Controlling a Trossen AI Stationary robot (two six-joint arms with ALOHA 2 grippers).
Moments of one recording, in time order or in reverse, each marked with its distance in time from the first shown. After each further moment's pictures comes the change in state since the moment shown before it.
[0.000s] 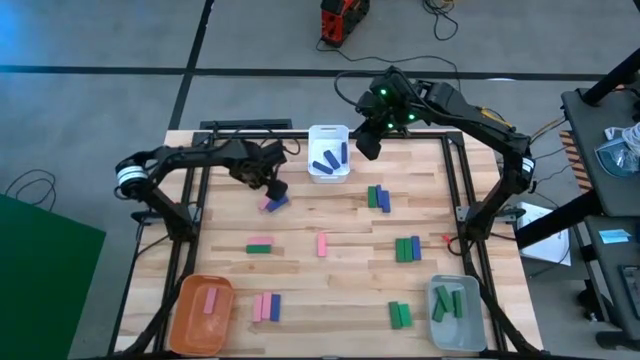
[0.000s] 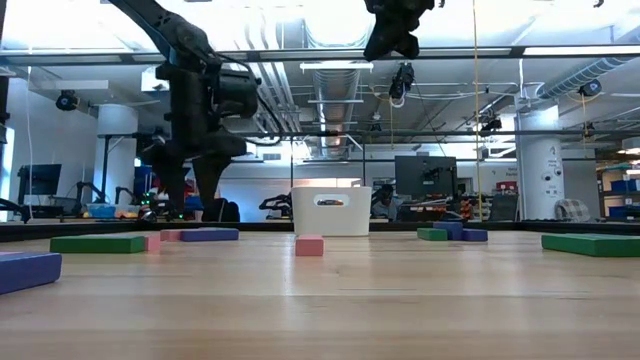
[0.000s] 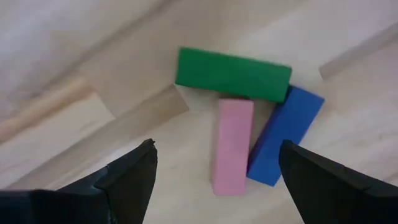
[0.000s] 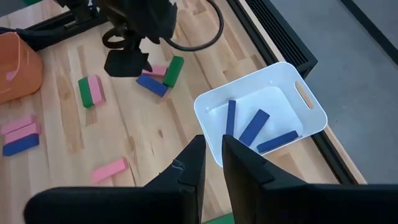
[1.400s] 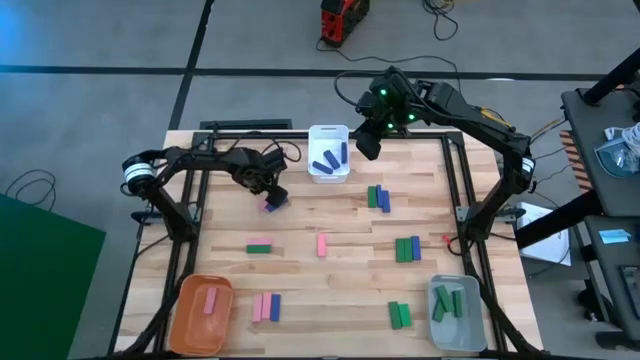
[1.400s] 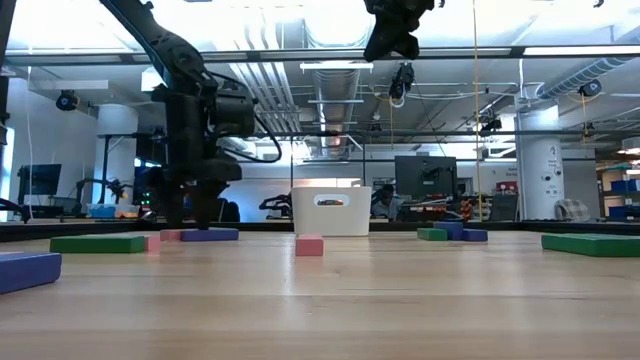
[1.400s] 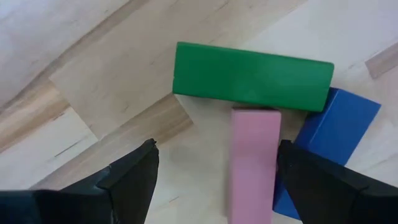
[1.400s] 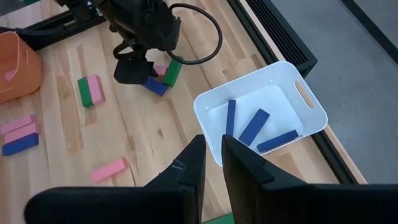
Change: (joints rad) left arm 0.003 0.047 -0.111 0.169 -0.032 0.044; right arm 0.000 0.000 -0.002 0.001 0.000 0.000
